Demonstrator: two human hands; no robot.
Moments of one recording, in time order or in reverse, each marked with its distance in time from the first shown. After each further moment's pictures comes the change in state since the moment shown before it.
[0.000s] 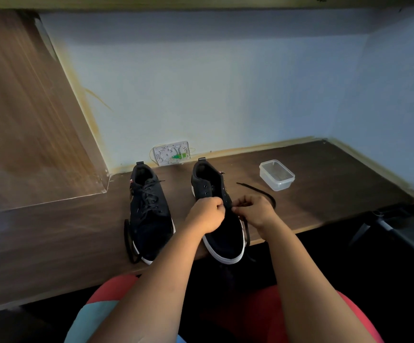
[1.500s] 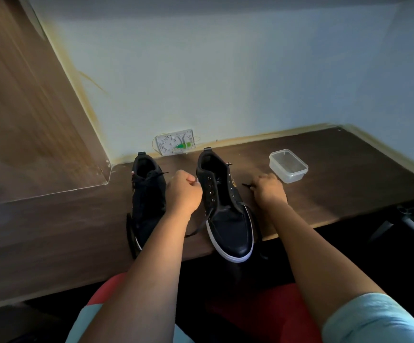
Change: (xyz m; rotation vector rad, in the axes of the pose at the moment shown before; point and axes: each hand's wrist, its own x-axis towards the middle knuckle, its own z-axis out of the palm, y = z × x) left_hand 0.010 -0.026 -0.035 -0.316 0.501 -0.316; right_hand 0.097 0.030 -0.011 -1.081 0.220 -0.334
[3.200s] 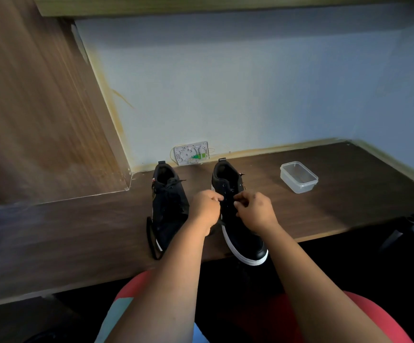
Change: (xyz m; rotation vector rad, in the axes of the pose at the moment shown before) left_hand -0.027 -0.002 -0.005 -0.208 -0.247 -0.084; right_hand -0.079 -0.094 -0.058 0.699 -0.063 0.113
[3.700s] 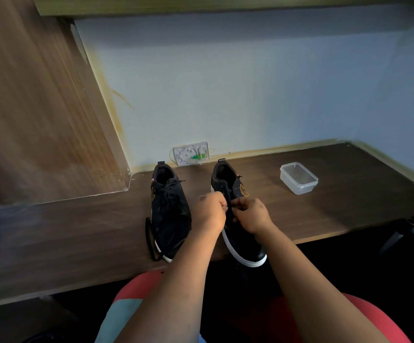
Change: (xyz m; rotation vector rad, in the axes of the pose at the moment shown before) left_hand 0.001 -0.007 0.010 0.369 0.077 0.215; right_hand -0.001 0.003 0.009 0.166 -0.088 0.133
